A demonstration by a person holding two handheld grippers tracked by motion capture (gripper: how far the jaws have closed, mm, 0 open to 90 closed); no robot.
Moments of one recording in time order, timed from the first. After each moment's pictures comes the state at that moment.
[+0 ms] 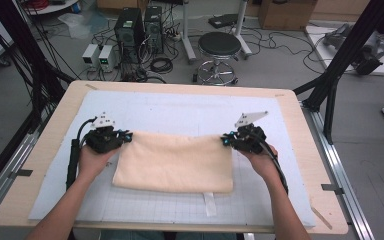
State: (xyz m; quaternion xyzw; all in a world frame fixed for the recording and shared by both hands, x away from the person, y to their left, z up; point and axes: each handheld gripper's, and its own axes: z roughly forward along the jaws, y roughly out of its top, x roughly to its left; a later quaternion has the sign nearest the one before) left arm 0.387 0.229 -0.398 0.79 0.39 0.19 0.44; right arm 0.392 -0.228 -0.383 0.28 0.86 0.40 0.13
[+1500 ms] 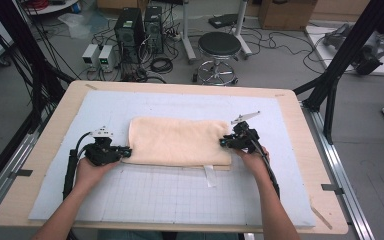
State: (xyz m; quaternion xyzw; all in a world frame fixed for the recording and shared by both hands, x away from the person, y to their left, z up) left arm 0.353 0.242 -0.440 0.79 0.42 0.09 0.44; right arm 0.417 -0.226 -0.431 0.37 0.85 0.36 0.09
